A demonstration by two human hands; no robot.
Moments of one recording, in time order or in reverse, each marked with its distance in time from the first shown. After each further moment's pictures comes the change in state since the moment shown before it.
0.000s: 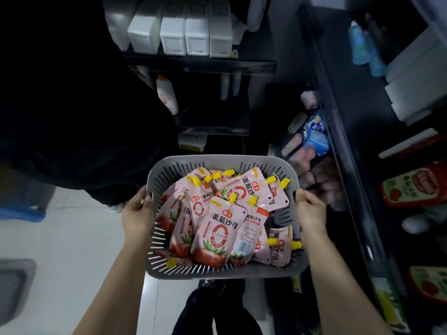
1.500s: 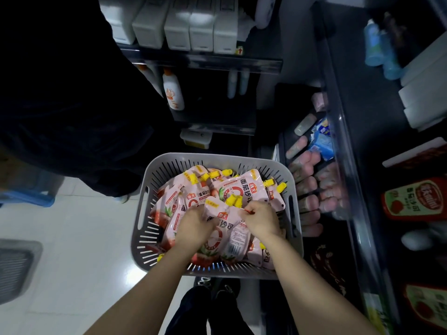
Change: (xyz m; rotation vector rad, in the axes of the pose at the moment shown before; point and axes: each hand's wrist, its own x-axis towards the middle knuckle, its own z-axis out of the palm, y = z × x) left_hand -0.065 -0.023 0.096 0.671 -0.387 0.217; right_hand -0.023 0.014 0.041 -0.711 -0.540 -0.254
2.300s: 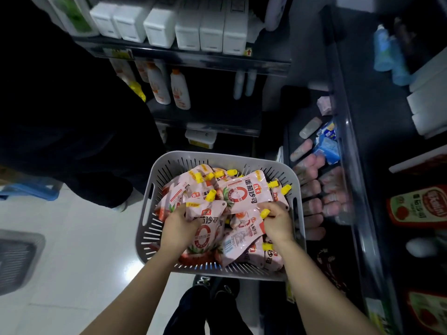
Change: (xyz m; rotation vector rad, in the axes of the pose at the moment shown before) left_hand -0.009 -0.027 -0.025 -0.165 0.112 -0.069; right_hand 0.007 0.033 0.000 0.282 0.154 0.054
